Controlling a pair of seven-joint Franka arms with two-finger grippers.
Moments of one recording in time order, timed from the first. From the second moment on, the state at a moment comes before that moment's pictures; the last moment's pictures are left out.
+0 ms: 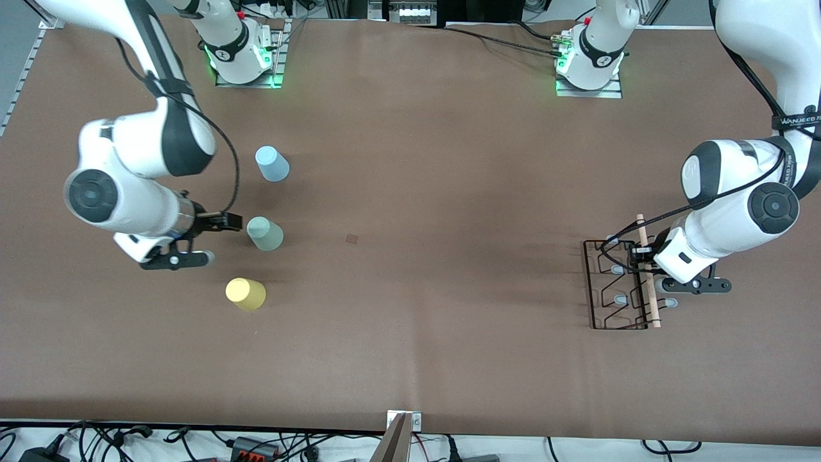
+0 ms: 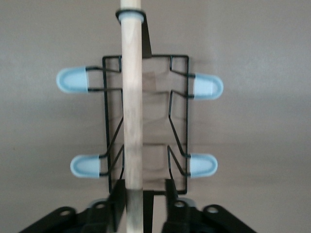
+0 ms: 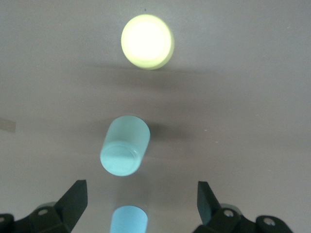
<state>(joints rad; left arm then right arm) -0.03 0.39 0.02 -1.78 -0.01 2.11 -0.02 0.17 0.40 0.02 -1.72 0.01 1.92 0.13</state>
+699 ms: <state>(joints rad) -0.11 0.38 -0.20 -1.61 -0.01 2.07 -0.29 0.20 0.51 0.02 -1.75 0.08 1.98 0.16</state>
